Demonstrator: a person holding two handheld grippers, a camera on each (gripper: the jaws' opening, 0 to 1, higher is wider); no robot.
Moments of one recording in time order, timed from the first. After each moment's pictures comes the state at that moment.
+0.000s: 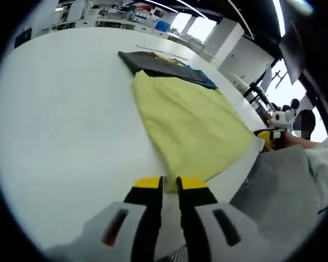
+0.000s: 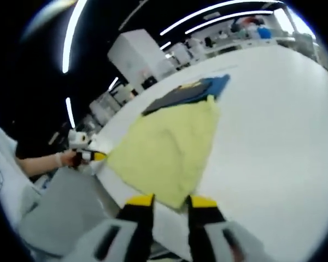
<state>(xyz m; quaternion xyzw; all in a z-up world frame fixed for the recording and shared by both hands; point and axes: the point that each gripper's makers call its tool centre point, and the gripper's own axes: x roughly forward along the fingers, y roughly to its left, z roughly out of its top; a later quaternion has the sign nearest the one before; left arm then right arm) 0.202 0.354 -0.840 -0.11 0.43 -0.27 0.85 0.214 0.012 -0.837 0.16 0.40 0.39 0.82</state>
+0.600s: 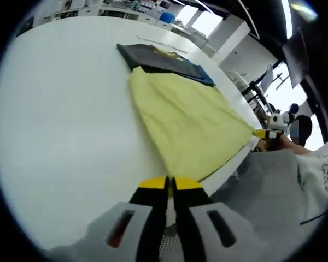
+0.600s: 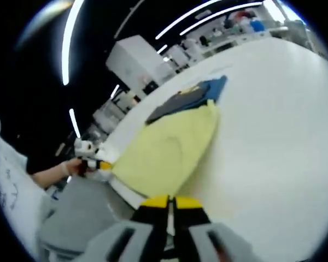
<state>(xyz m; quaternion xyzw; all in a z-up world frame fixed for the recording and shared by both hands) 0.174 0.348 -0.826 -0.15 0.49 -0.27 0.82 0.196 -0.005 -0.808 0.21 0.40 0.39 0.81</state>
